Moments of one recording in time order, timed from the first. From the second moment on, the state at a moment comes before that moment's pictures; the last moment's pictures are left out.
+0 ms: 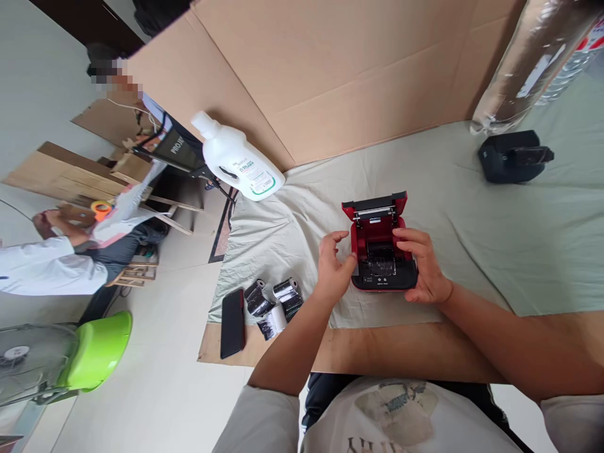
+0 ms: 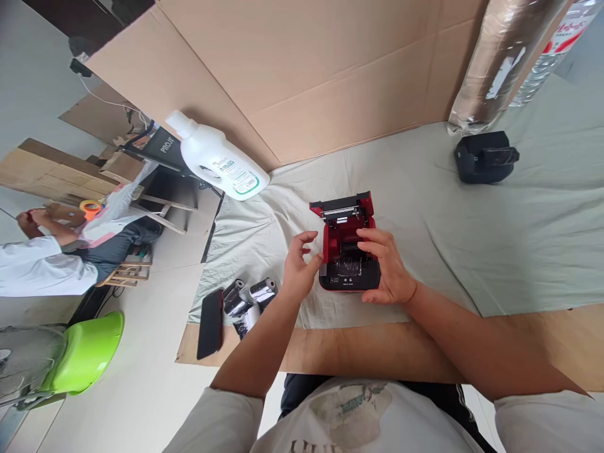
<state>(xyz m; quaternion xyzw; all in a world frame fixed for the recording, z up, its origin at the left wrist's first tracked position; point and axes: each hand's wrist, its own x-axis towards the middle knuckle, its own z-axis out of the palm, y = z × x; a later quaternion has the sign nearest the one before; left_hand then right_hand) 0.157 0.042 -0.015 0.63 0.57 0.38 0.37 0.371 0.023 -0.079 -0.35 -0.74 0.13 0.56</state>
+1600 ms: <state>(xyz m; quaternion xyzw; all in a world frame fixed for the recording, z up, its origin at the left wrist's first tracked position) -0.013 0.048 -0.010 0.74 0.63 -0.14 0.17 0.369 0.024 -0.085 -0.36 -0.75 0.10 0.54</state>
